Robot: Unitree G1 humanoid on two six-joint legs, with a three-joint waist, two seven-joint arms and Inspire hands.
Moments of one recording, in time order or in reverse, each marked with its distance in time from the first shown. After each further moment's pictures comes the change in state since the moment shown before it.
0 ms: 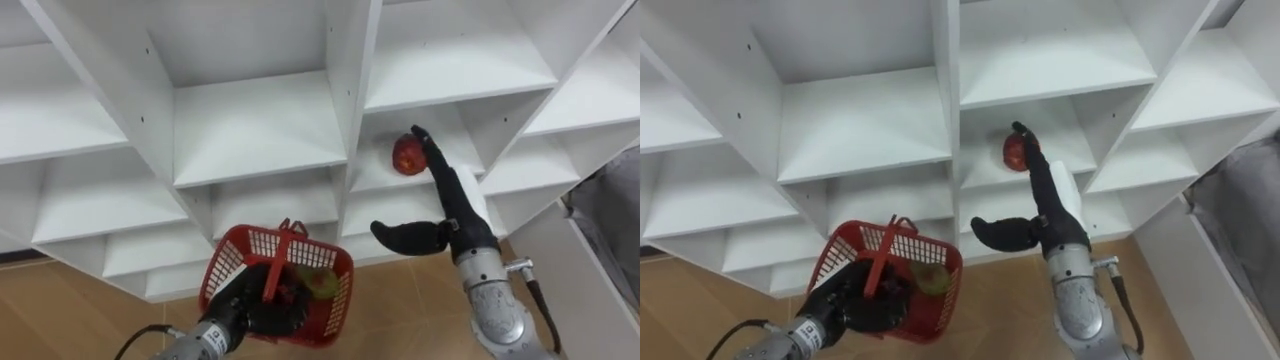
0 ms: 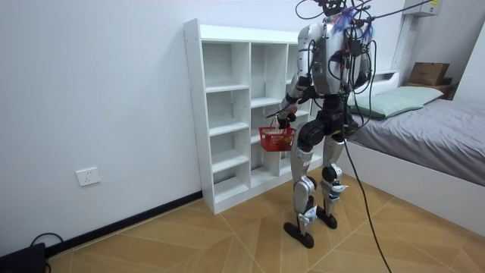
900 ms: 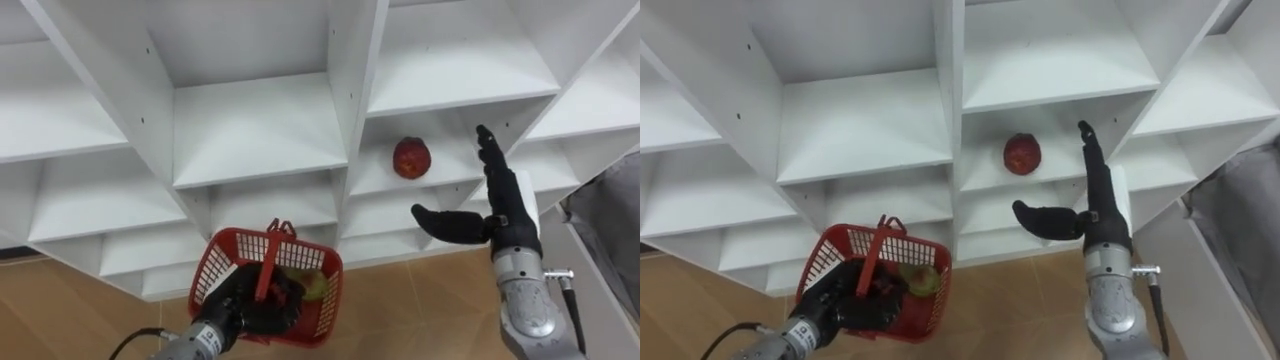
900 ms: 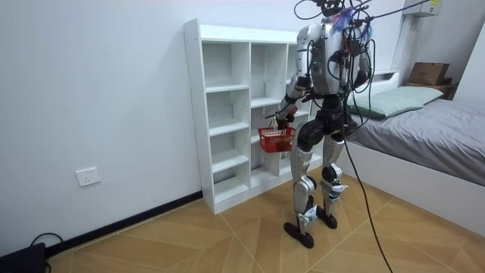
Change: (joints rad) left arm 0.011 0.023 0.013 -0.004 0.018 0.002 0.012; right arm -0.056 -0.056 -0.072 0.130 0.158 -0.020 -0.051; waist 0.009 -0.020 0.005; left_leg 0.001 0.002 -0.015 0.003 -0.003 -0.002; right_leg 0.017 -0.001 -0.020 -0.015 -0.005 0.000
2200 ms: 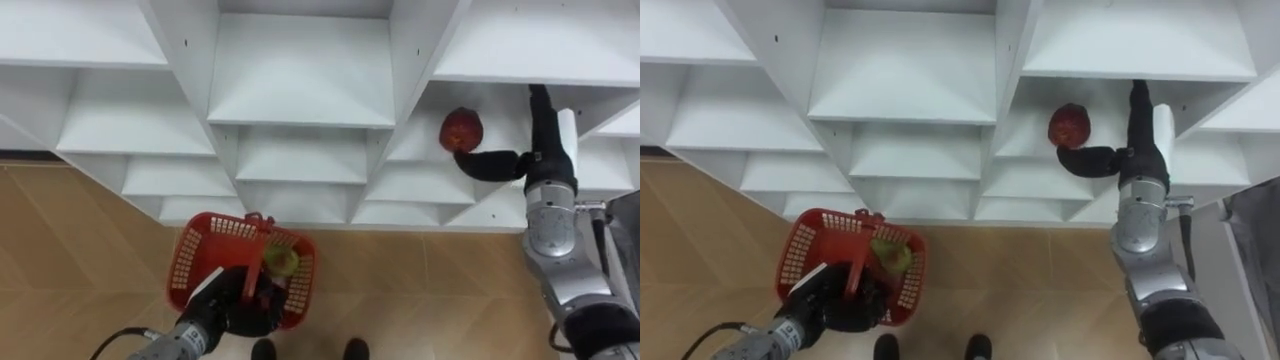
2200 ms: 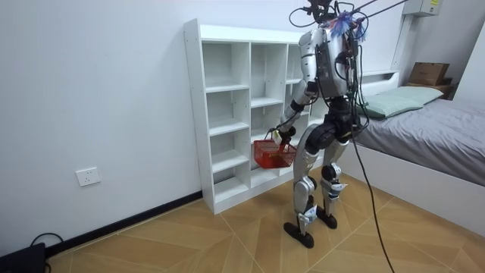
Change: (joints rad) left arm -0.056 0.033 0.018 0.053 0.014 0.035 -0.019; right arm -0.369 -0.076 -0.047 0.383 -0.004 0.006 -0.054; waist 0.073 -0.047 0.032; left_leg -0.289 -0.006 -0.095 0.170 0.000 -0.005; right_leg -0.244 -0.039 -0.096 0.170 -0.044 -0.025
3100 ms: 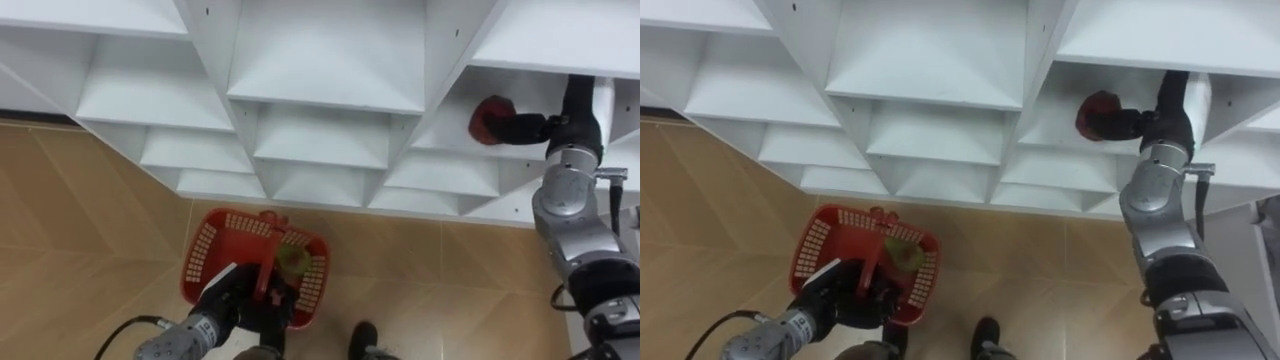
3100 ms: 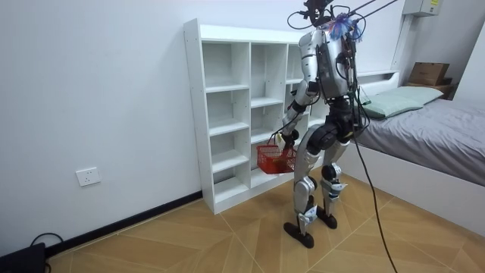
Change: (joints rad) left arm -0.026 -0.003 -0.071 0.007 -0.002 0.051 0.004; right arm -0.138 -0.020 -0.024 0.084 -0.018 0.050 -0.095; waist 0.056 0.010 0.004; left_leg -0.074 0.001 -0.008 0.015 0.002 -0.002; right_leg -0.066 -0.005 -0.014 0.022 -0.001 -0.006
